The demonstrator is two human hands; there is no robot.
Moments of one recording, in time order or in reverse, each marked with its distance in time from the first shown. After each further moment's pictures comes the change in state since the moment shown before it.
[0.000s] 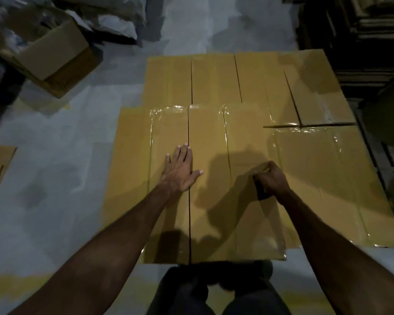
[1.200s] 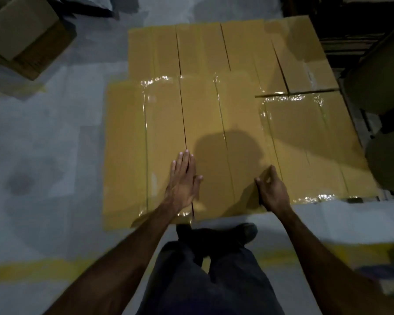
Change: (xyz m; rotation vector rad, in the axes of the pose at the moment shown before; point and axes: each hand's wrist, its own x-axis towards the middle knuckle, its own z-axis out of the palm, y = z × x) left_hand -0.116 0.019 0.097 -0.206 0.205 0.180; right_hand -0.128 0.101 0.033 -0.169 0.131 -0.070
